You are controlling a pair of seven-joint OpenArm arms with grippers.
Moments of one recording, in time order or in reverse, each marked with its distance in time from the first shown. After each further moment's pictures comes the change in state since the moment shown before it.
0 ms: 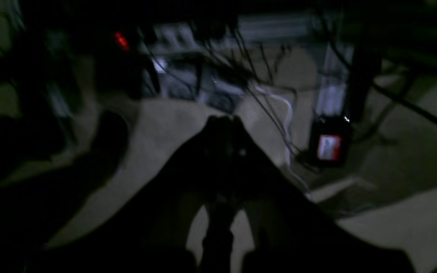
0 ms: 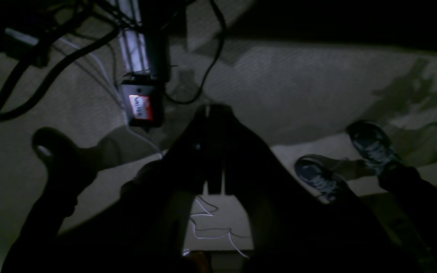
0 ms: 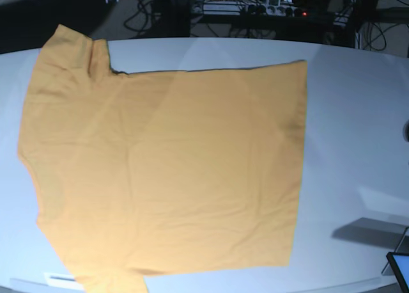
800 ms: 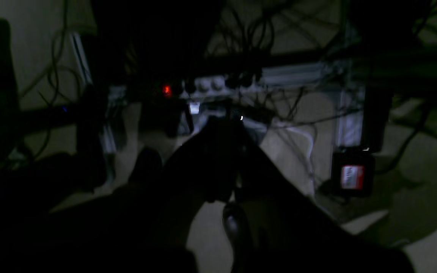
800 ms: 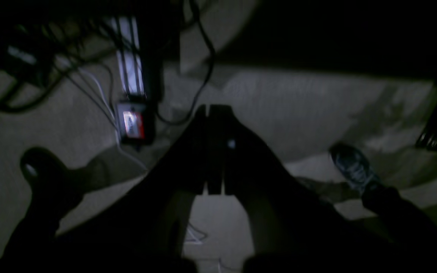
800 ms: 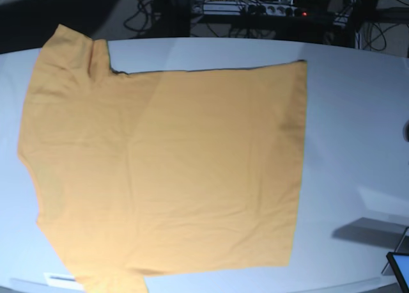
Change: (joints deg) left arm 15.8 -1.6 -0.5 29.6 -0.2 -0.4 1.0; right arm -14.9 1.4 0.2 25.1 0.2 -0.2 -0.3
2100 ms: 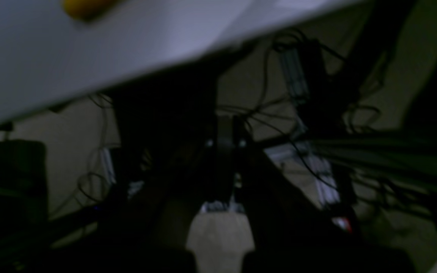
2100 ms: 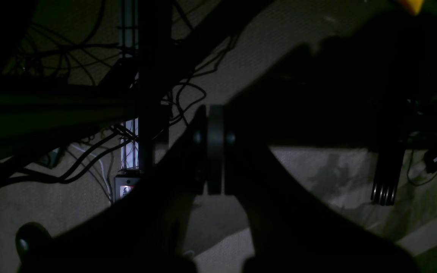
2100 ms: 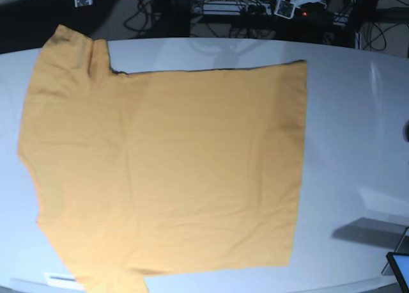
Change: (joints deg) left arm 16.3 -4.5 6.2 41.8 0.0 0.2 8.9; right arm -19.2 0.0 5.4 43.5 0.0 0.4 -5.7
